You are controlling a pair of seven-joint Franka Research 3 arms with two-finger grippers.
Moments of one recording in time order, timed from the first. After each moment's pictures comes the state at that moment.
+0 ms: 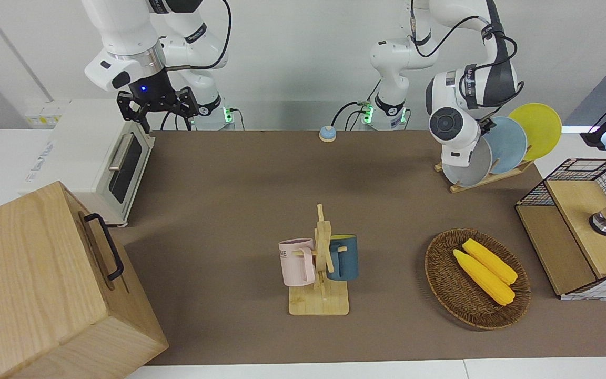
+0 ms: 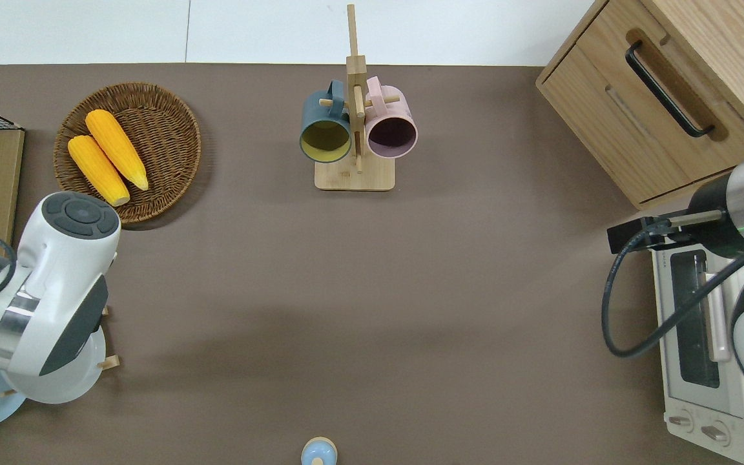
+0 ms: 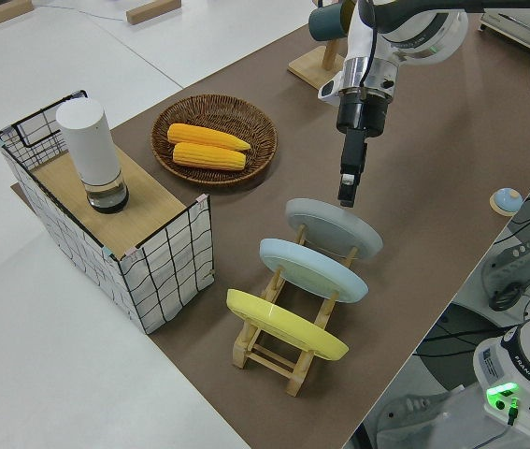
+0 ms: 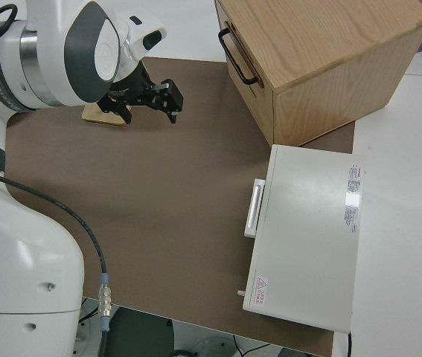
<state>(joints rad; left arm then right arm) 0.03 0.01 -0.16 -2.03 0.58 1.46 -0.57 -0.15 0.02 0.28 -1.49 -0.02 1.48 0.04</state>
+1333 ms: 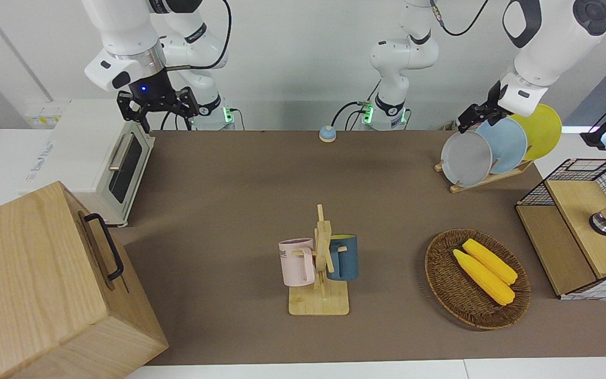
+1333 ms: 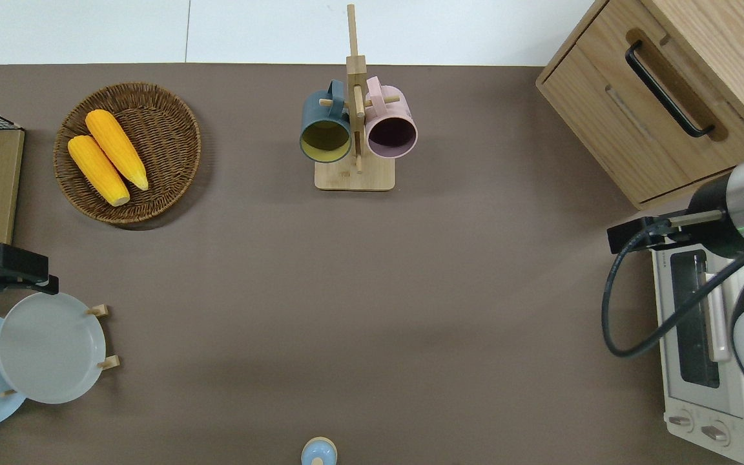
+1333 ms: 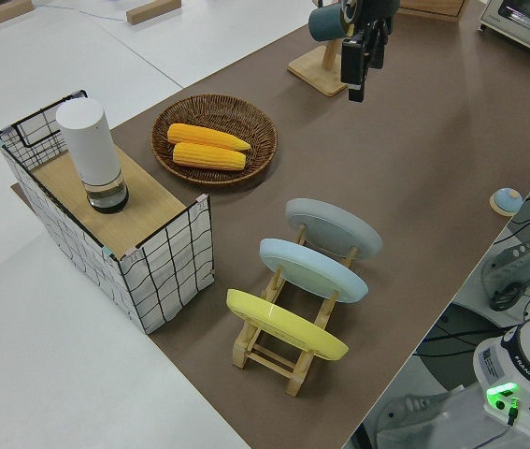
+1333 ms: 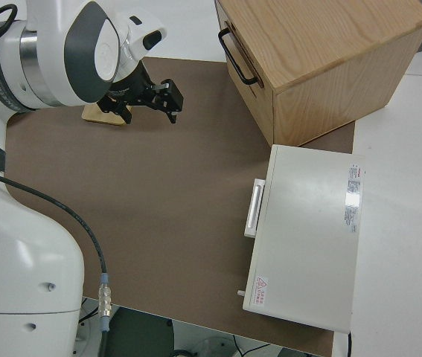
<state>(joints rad) 0.03 -0.03 0.06 -1.59 -0.10 1.37 -0.14 -0.15 0.02 0.28 -1.49 -0.02 1.48 0.04</state>
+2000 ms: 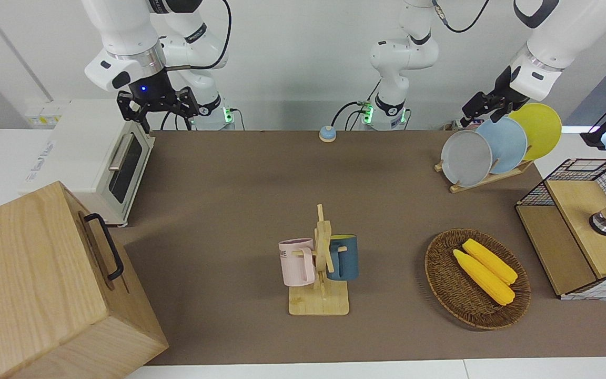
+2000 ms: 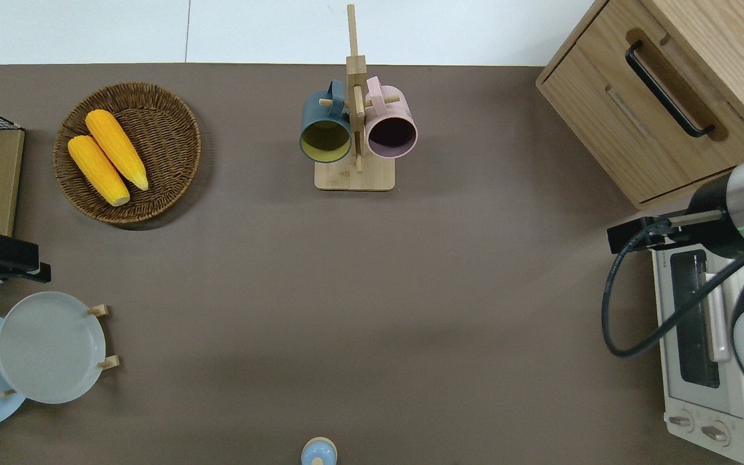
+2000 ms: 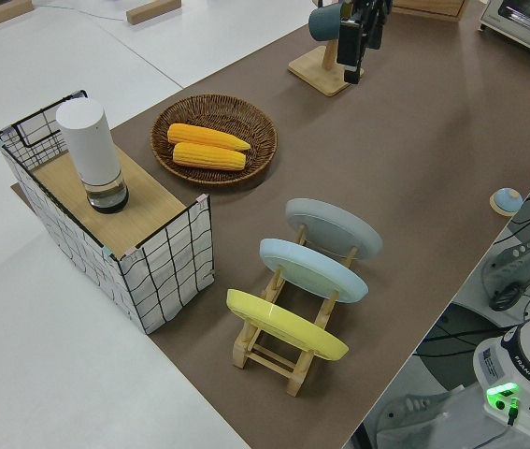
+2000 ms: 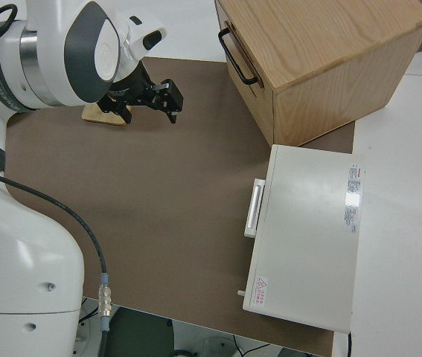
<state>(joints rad) 0.03 -0.01 0.06 -1.55 -0.10 1.38 -0.14 -0.15 0.02 0.28 -1.49 -0.02 1.48 0.04</state>
